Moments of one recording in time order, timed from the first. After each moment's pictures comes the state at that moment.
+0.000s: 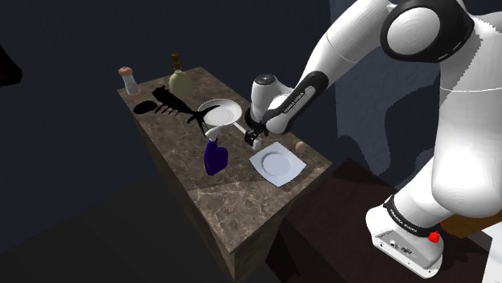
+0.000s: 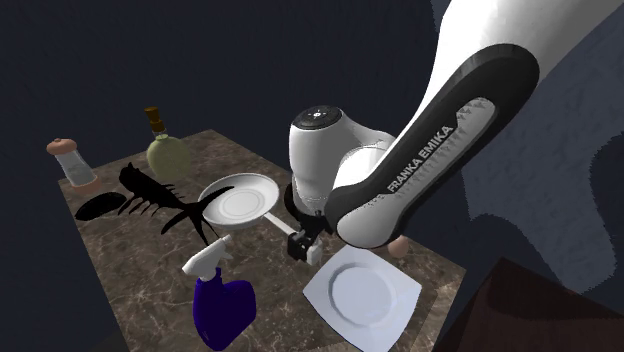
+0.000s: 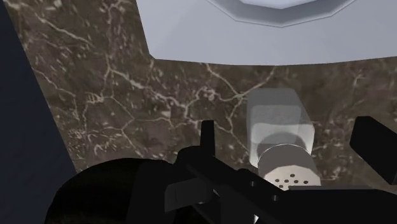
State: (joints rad) arm 0.07 0.55 0.06 -2.13 -0.38 2.72 0.47
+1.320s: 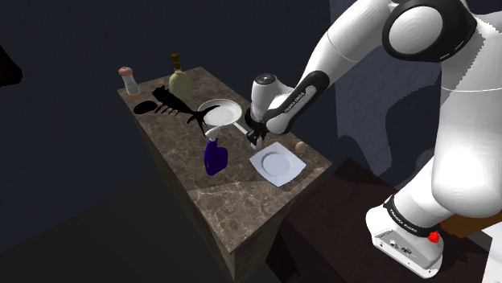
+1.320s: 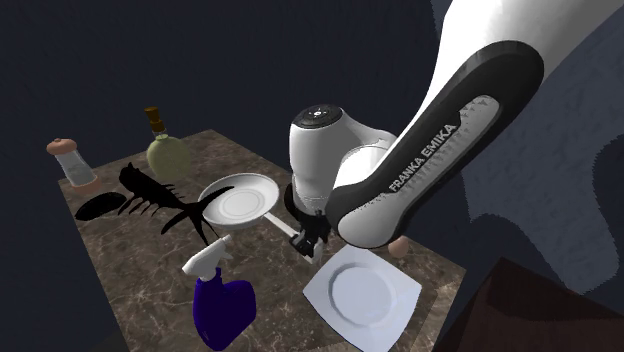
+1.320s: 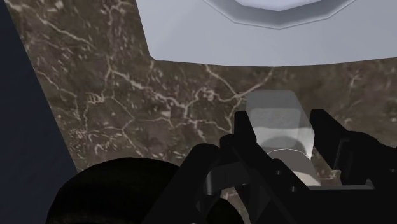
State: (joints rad) arm 0.07 0.54 0.06 -2.13 -0.38 2.72 0.47
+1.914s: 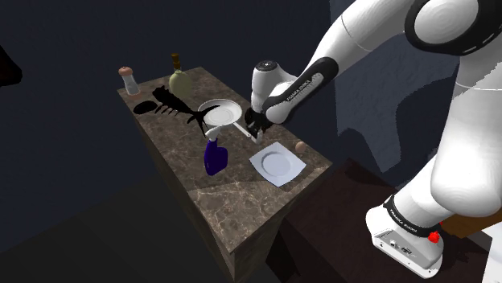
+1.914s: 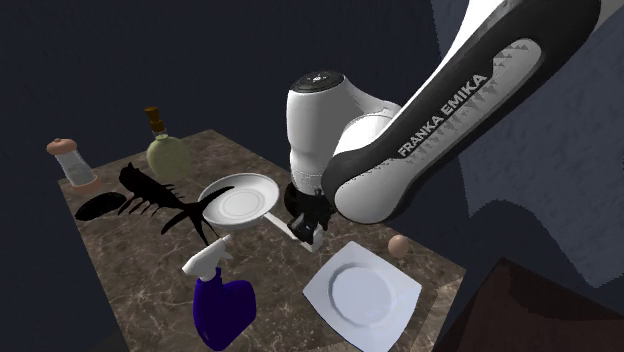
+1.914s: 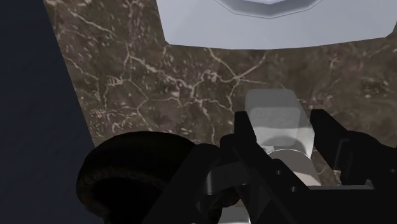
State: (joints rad) arm 0.04 0.43 0.09 -2.15 -0.34 2.64 0.43
